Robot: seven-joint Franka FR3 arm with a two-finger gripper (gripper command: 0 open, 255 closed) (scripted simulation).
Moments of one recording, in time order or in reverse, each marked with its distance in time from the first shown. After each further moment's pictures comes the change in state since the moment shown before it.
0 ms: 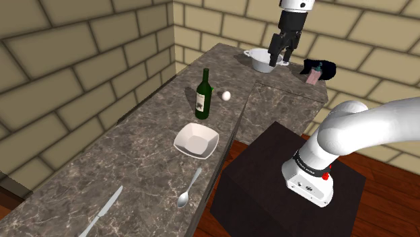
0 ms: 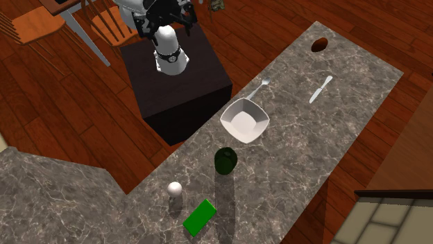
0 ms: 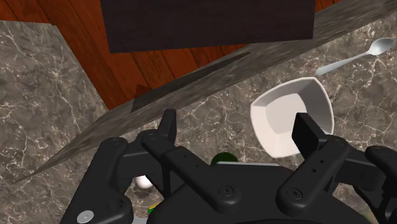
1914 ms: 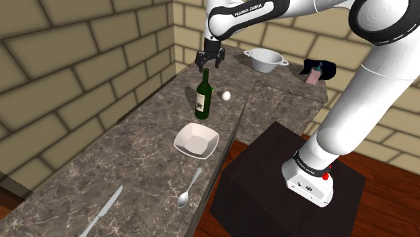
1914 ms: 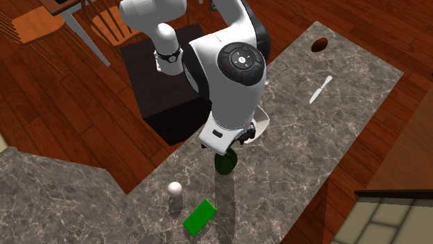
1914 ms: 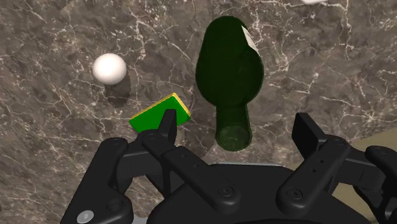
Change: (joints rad) arm -0.012 0.836 0.120 0.341 -0.119 0.699 0.272
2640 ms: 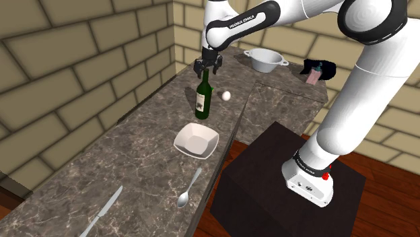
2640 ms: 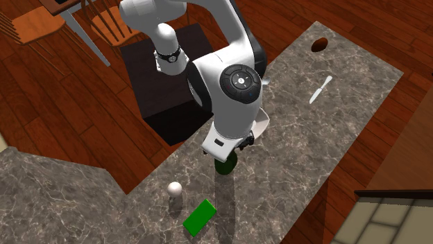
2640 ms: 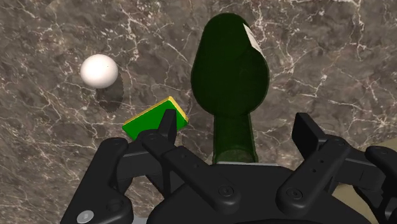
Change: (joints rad) arm 0.001 0.063 -0.002 -0.025 -0.017 0.092 0.017
